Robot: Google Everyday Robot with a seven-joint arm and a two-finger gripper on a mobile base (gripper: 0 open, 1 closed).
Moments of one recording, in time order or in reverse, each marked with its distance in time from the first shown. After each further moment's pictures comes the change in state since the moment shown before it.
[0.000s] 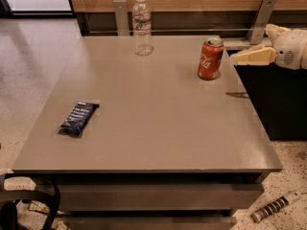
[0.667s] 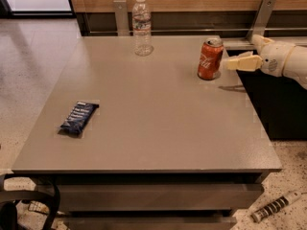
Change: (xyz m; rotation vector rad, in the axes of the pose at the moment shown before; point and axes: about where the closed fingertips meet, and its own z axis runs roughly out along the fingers) arm 0.031 -0.011 0.036 -0.036 -0.073 0.075
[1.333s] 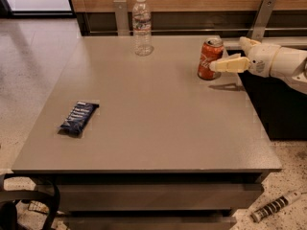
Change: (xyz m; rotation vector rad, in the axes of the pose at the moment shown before) arm 0.009 0.019 0.032 -0.065 0.007 0.011
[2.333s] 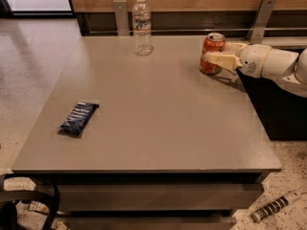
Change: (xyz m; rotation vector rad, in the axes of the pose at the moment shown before) arm 0.003 0.007 0.018 -0.024 -0.026 0.006
